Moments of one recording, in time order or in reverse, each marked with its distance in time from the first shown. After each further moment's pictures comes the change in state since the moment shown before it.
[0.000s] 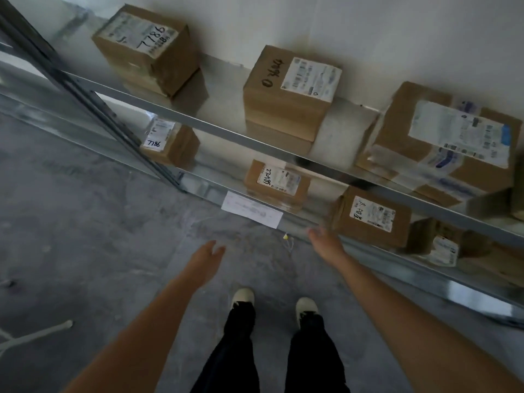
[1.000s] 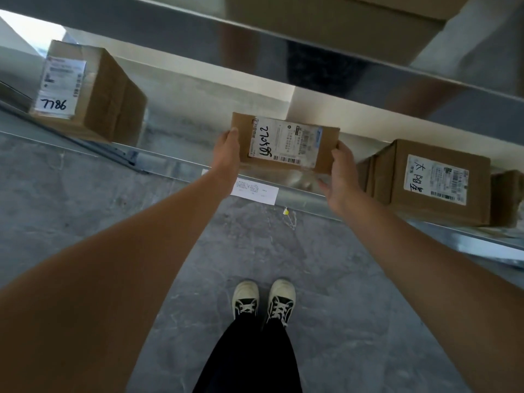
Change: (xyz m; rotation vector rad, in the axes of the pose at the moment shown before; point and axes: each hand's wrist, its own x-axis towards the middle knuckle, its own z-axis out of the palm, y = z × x) left_hand 0.265 0.118 0.037 -0.680 0.005 0.159; right_hand 0.186 -0.049 0.052 1.043 0.271 0.092
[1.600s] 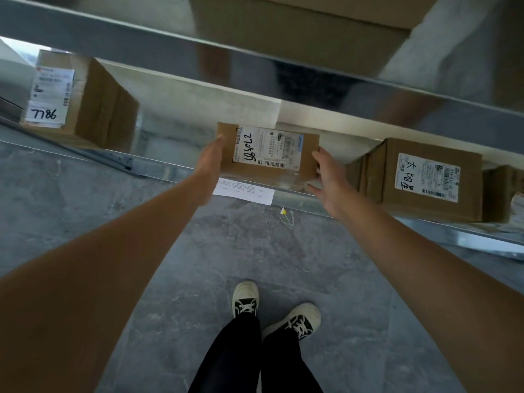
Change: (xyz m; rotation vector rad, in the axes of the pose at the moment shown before) left_hand 0.006 -0.006 -0.014 -0.030 -0.079 -0.075; right_hand -0.002 -0.004 -0.006 -0.129 -0.122 0.073
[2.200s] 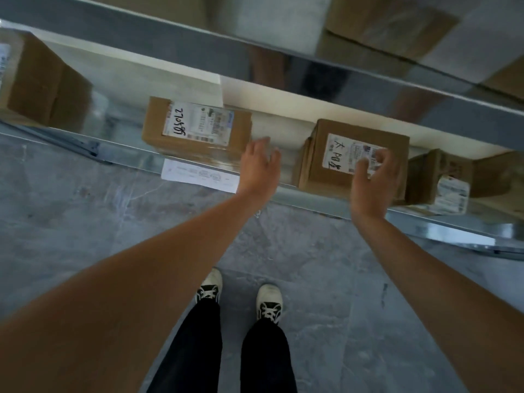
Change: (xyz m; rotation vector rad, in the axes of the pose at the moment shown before) left_hand -0.092 -0.051 0.194 0.483 0.005 0.479; right_hand -0.012 0.033 -0.199 -0.533 0.699 -0.614
